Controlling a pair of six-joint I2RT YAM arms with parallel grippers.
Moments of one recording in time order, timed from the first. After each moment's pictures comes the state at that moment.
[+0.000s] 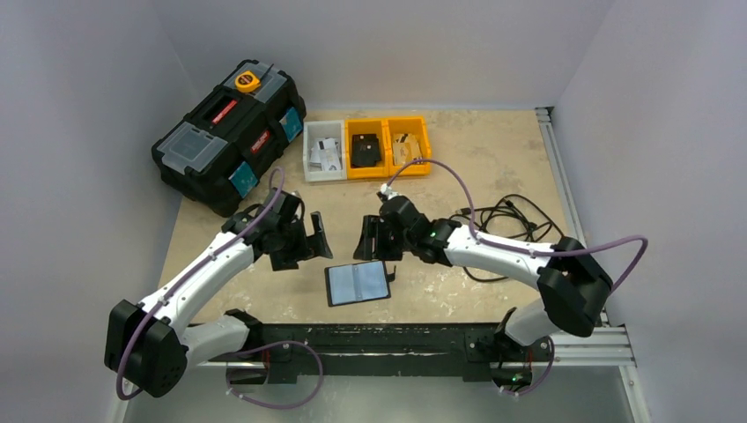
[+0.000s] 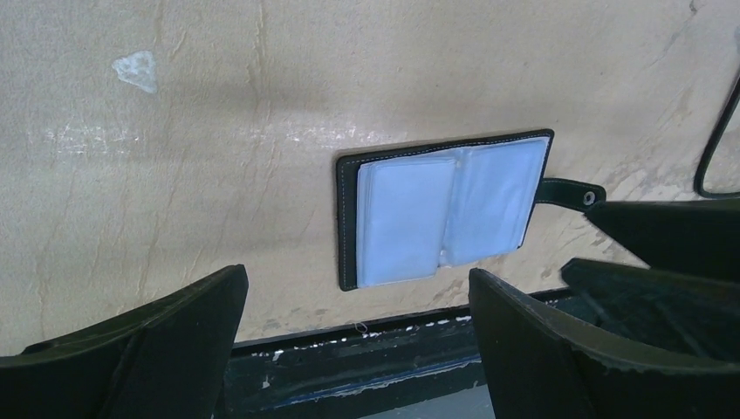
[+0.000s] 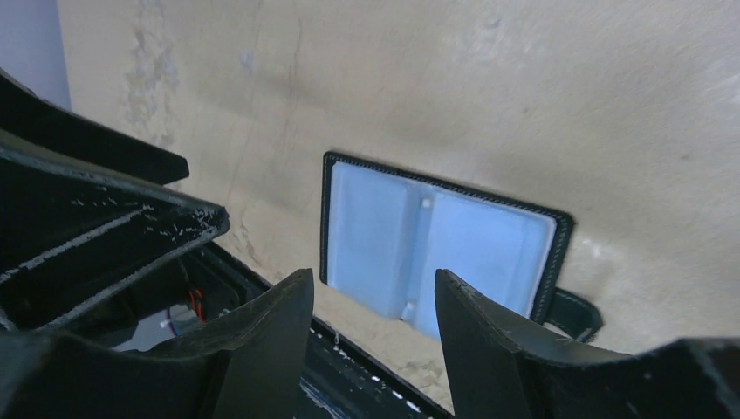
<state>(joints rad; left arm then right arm) -0.46 1.11 0.81 -0.81 0.11 -0.72 0.89 1.47 0.93 -0.21 -0.08 0.85</state>
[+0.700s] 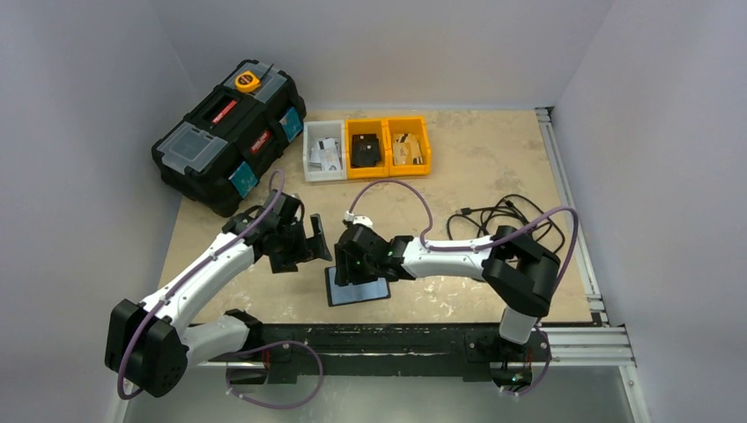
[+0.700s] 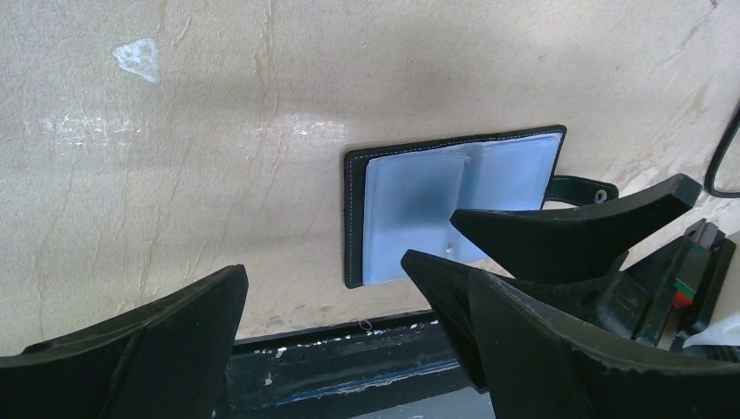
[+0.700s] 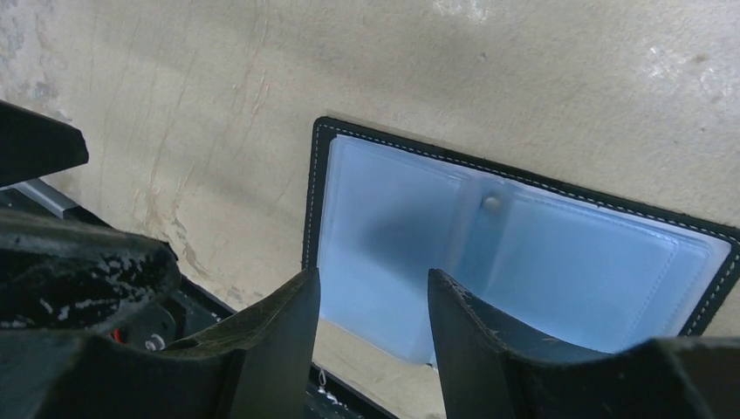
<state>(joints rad) -0.45 1.11 0.79 -0.81 0.12 -0.73 1.12 1.74 1.03 -0.19 0.07 0.89</state>
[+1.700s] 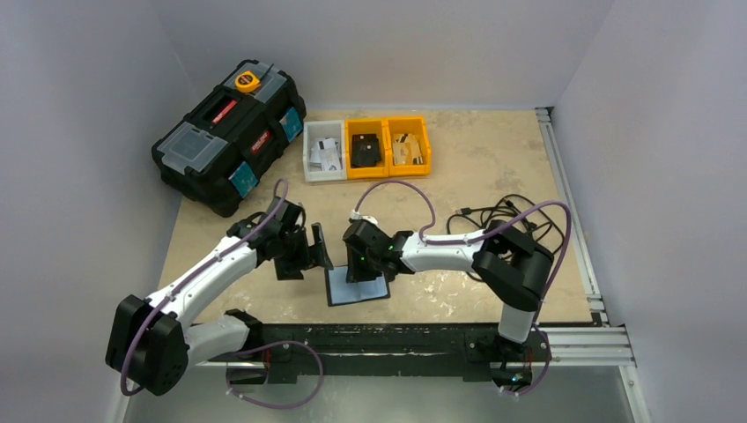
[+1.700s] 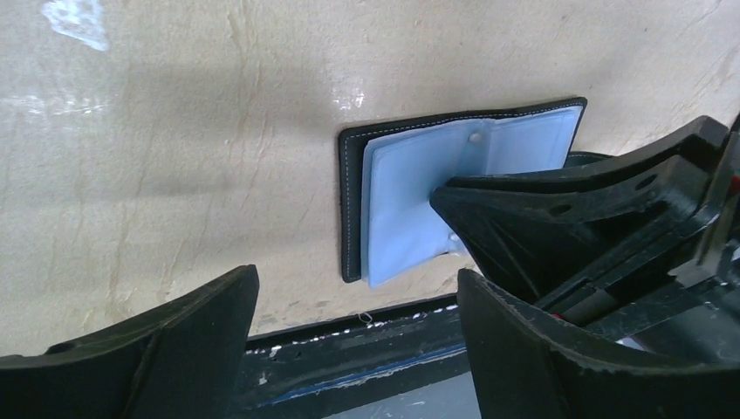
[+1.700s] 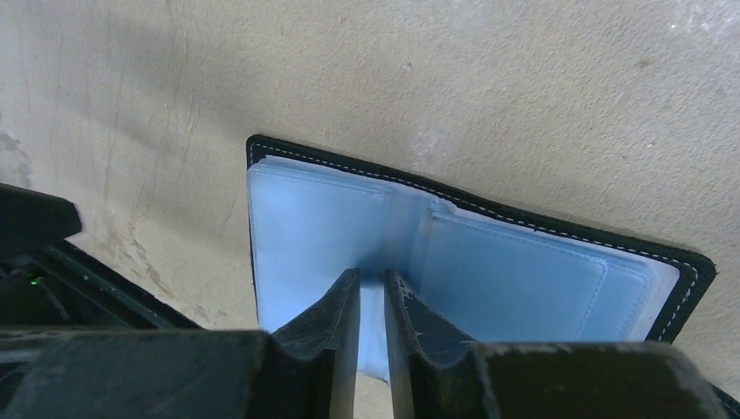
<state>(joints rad) -0.45 1.12 0.72 -0.76 0.18 -0.73 1.08 1.82 1.05 -0.22 0.03 0.89</state>
